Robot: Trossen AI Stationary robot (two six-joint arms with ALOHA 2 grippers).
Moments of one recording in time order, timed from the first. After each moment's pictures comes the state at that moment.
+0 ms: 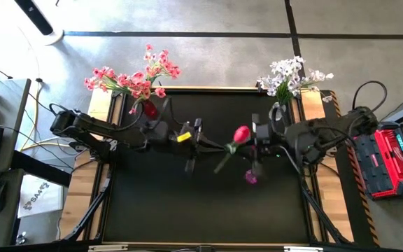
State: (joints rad) left arm -0.17 1.52 1.19 0.46 -0.06 -0.15; right arm 0.42 1.32 1.56 -0.45 0.41 0.19
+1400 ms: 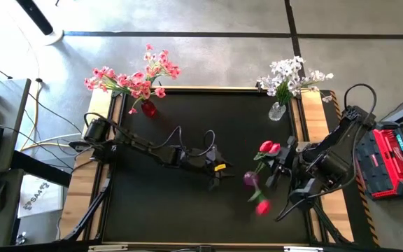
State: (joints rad) left arm -0.20 1.92 1.19 0.43 -0.14 -0.33; right arm 0.82 1.32 1.41 -1.25 1.08 1.10
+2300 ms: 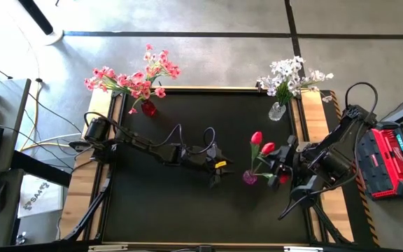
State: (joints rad) left arm -0.18 1.92 1.19 0.42 -0.15 -0.34; right arm 0.82 1.29 1.40 -1.25 1.02 1.09
